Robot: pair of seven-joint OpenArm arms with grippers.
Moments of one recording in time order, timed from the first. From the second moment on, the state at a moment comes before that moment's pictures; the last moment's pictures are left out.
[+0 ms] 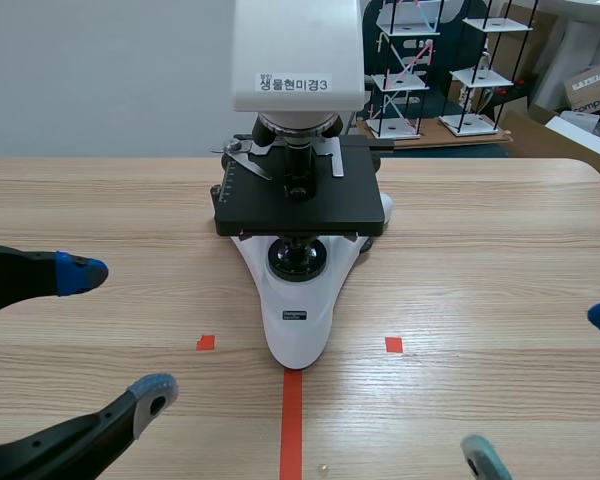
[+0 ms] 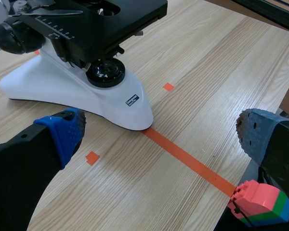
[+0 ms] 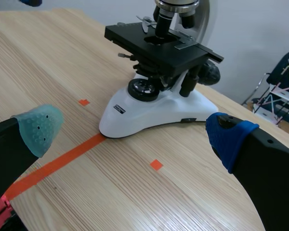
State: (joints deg) left arm 47.9 -32.7 -9.0 119.5 -16.4 -40.6 -9.7; right arm -68.0 37.6 4.4 112.2 -2.5 5.1 50.5
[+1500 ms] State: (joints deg) left arm 47.9 -32.7 -9.0 119.5 -16.4 -40.6 -9.7; right arm -59.5 37.6 1.1 121.3 0.6 16.1 36.0
